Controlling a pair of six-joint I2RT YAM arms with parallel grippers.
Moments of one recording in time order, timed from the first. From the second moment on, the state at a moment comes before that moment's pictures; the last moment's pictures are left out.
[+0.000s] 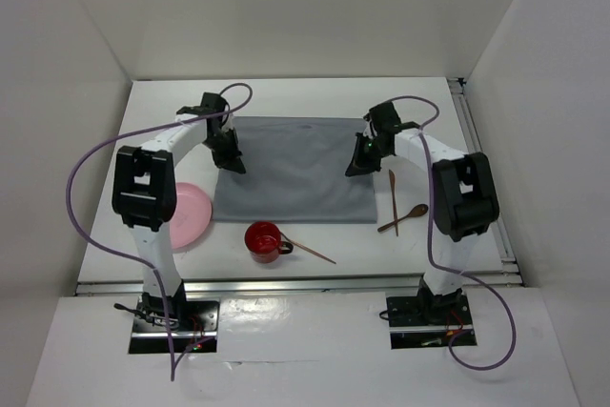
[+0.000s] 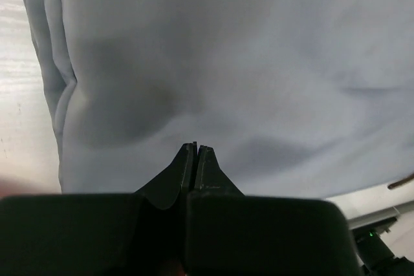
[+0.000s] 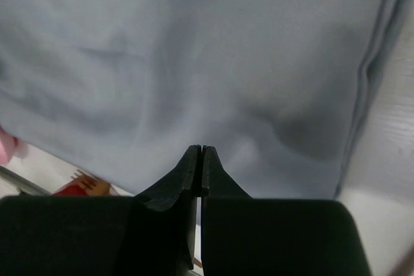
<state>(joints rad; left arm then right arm) -0.13 1.99 1.53 -0.79 0.27 -0.45 0.23 1.83 1.27 -0.51 -0.34 0.44</state>
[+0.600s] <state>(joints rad) -0.14 1.99 1.37 -0.68 0.22 -0.45 0.26 1.90 1.19 -0.46 -0.26 0.50</state>
